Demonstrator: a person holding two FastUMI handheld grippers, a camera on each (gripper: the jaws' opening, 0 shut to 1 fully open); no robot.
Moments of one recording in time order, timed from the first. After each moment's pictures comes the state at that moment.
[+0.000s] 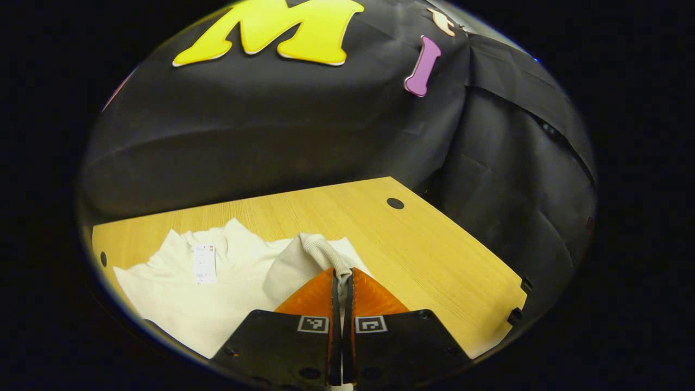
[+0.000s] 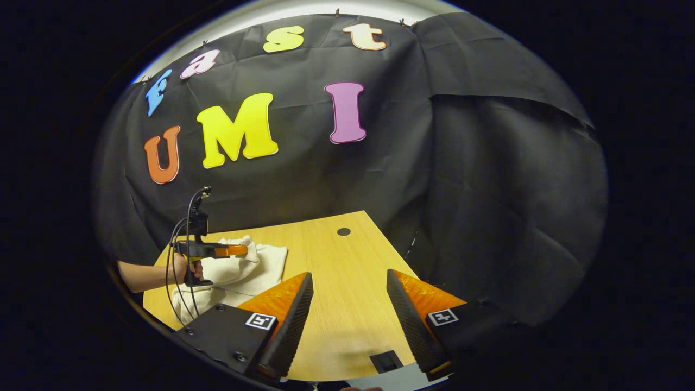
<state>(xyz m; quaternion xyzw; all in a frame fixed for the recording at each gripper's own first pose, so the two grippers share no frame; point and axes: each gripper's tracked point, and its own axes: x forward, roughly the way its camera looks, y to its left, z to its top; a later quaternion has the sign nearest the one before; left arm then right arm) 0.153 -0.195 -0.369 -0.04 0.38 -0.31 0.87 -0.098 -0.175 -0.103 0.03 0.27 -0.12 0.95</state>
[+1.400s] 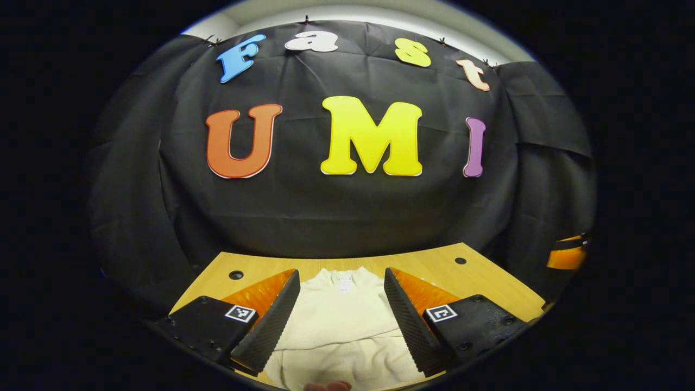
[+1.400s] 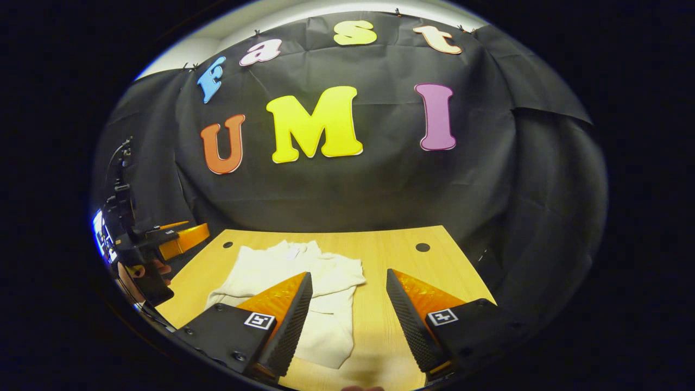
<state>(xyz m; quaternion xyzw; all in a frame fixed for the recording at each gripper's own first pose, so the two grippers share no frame) 0.047 0.004 -0.149 0.00 0.19 -0.06 0.98 -0.015 -0.020 -0.124 0.02 0.25 0.05 0.97</state>
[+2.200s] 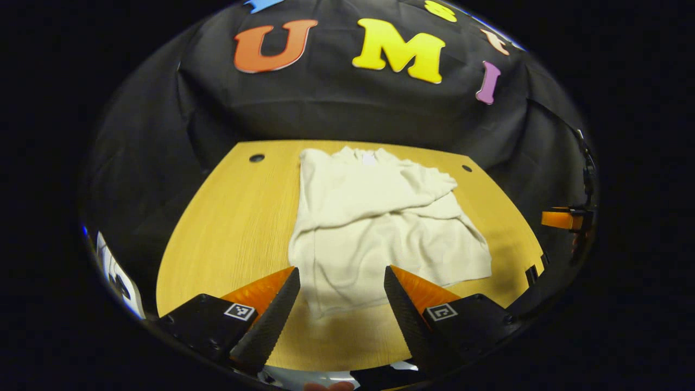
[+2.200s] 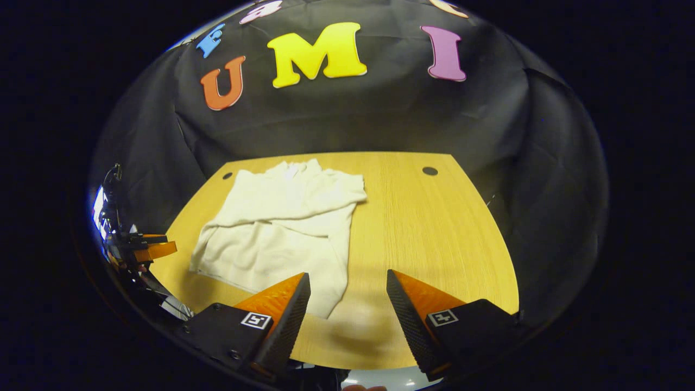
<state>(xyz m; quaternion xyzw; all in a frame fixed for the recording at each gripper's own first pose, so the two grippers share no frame) -0.138 0.093 -0.316 -0.05 0.48 -0.05 0.88 -0.109 -0.051 -0.271 -0.01 0.46 0.06 0.89</state>
